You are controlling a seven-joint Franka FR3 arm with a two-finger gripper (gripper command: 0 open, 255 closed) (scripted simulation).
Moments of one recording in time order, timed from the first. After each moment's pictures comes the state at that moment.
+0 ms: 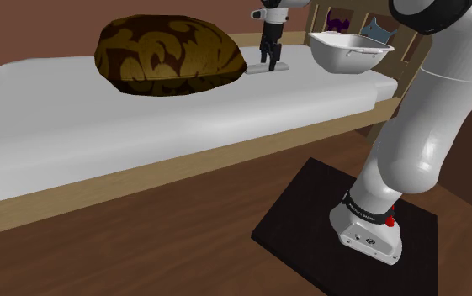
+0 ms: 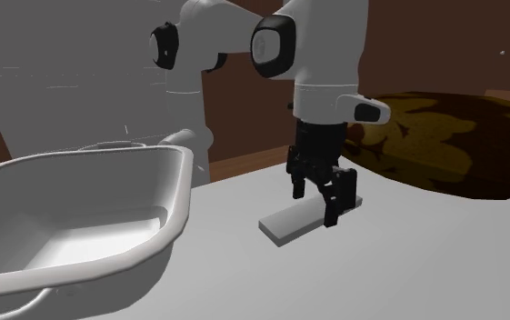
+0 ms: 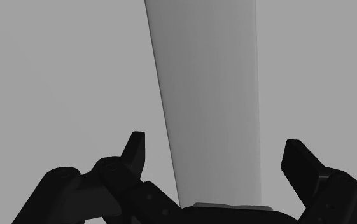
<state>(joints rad) 0.15 0.05 -0.54 -1.78 0.02 1.84 -1.32</state>
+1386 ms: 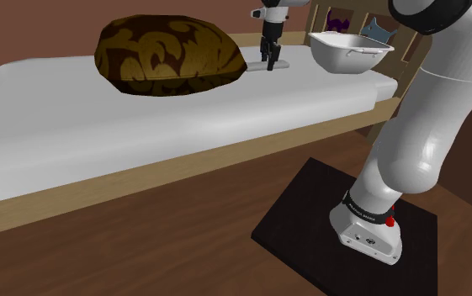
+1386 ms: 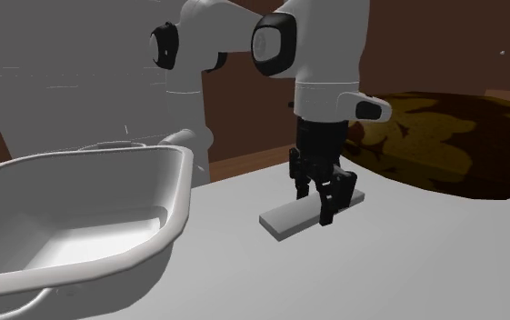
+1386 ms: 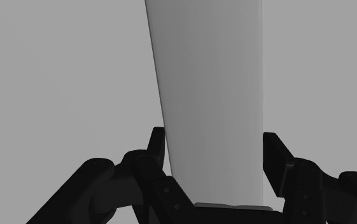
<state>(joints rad) 0.15 0.05 -0.54 -1.77 0.02 1.84 -1.32</state>
